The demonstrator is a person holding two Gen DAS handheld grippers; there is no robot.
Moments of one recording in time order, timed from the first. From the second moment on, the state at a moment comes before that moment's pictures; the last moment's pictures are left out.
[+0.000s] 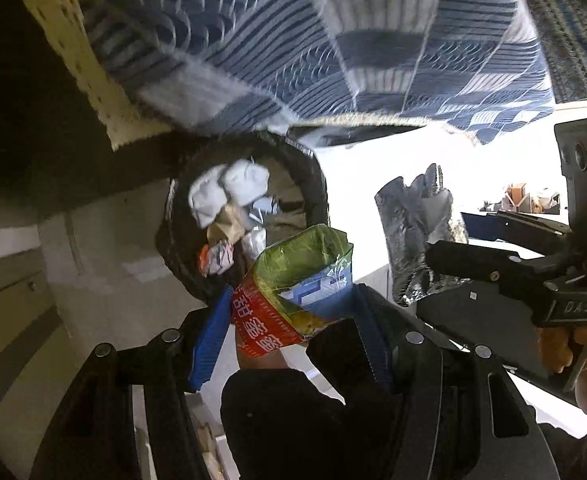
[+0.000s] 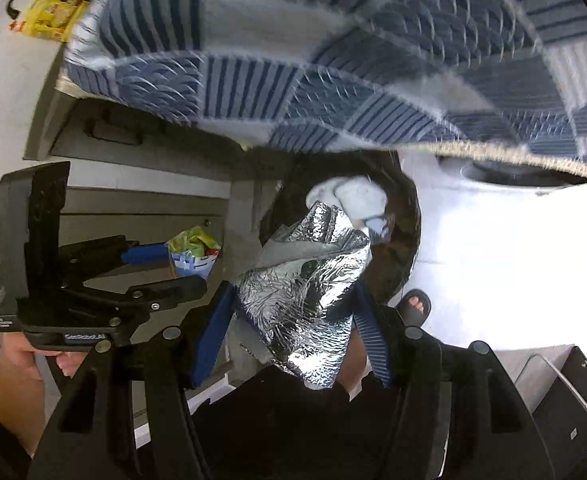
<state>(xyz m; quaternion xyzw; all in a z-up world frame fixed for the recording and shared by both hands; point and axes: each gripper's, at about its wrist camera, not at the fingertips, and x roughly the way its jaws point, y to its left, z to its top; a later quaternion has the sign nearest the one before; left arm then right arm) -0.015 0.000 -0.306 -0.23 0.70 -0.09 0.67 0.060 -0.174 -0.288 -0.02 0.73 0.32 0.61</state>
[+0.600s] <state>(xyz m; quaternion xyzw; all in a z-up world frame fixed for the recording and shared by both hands) -0.007 0.017 -0.390 -0.24 0.72 -0.01 0.65 0.064 -0.177 -0.365 0.01 0.76 0.30 0.58</state>
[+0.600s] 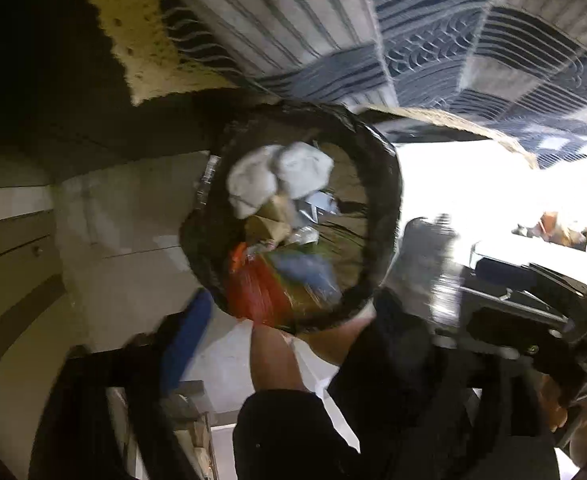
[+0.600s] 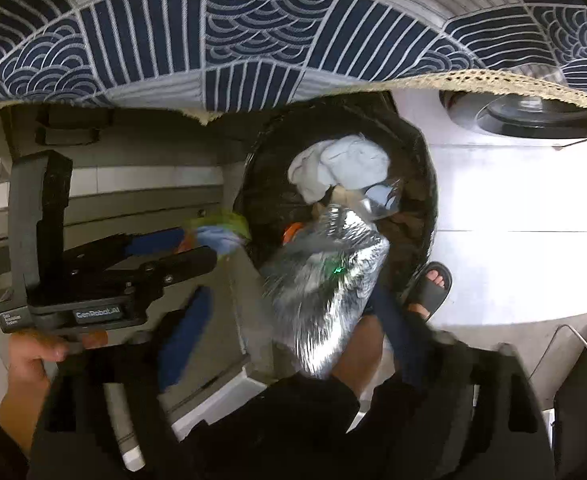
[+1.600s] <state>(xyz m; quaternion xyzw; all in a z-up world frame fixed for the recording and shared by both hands) -0.020 0.012 -0.293 -0.21 0.68 0.00 0.70 0.058 -0.187 -0.271 -0.03 0.70 0.26 0.66</state>
